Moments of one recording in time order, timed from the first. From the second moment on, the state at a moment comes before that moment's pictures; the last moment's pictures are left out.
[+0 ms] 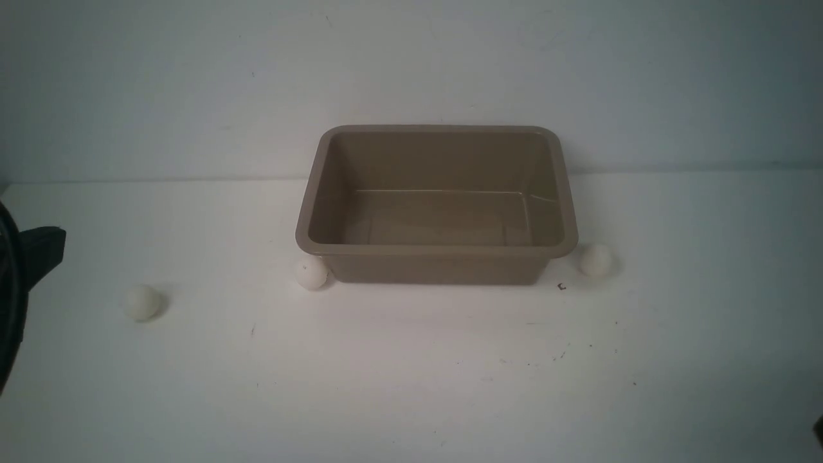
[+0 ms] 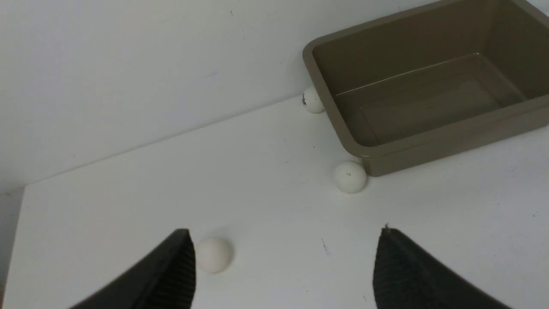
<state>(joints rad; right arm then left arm) 0.06 -0.01 0.03 0.46 0.25 -0.20 0.01 0.68 -0.82 -0.28 0.70 0.44</state>
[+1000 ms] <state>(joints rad) 0.06 -0.01 -0.20 1.39 0.15 -0.87 0.01 0.68 -0.82 -0.28 0.67 0.44</state>
